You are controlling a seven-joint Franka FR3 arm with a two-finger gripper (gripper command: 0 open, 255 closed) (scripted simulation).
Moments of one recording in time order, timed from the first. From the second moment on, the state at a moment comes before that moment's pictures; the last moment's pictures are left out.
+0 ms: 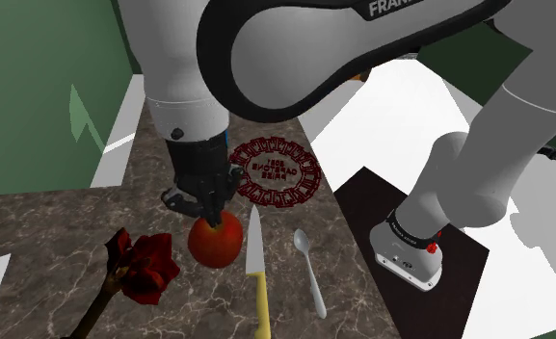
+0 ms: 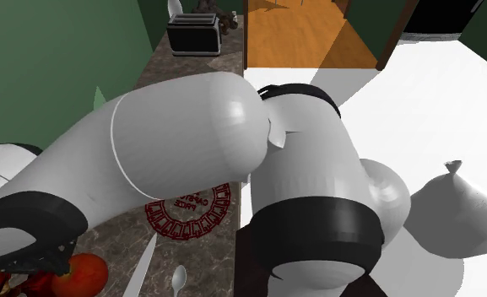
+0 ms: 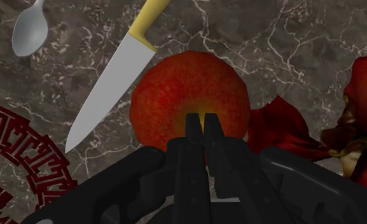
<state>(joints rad) 0.45 0.02 0.51 -1.94 0.20 1.87 0.97</state>
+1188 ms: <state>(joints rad) 0.46 0.07 0.51 -2.02 0.18 1.99 0.97</state>
